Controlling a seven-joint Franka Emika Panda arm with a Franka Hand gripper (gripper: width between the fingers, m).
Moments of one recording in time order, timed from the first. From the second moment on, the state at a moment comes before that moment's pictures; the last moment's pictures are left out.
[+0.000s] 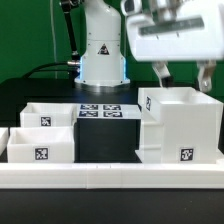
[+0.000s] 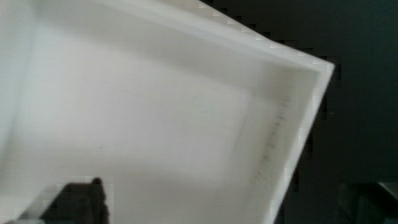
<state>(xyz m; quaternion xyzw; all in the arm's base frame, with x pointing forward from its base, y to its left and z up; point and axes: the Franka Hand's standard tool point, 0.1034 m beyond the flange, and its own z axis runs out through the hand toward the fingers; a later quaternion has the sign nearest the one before) 0.604 0.074 0.158 -0.88 0.47 0.01 0.12</state>
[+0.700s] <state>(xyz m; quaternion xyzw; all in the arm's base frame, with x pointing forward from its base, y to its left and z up) 0.577 0.039 0.132 -0.93 0.36 -0.02 0.10</state>
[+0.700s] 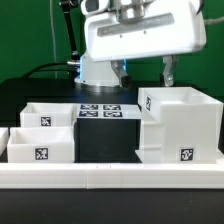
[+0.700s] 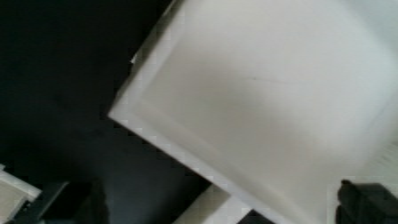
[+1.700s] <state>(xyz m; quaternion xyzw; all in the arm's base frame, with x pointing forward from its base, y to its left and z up) 0.565 -0.056 0.107 -1.00 0.03 -0.03 0.05</state>
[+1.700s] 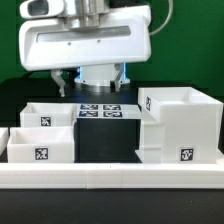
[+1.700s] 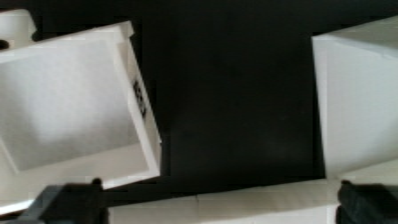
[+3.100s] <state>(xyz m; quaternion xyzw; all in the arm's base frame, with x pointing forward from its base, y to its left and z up) 0.543 -0.100 0.023 -1.00 -0.06 -0.02 0.03</state>
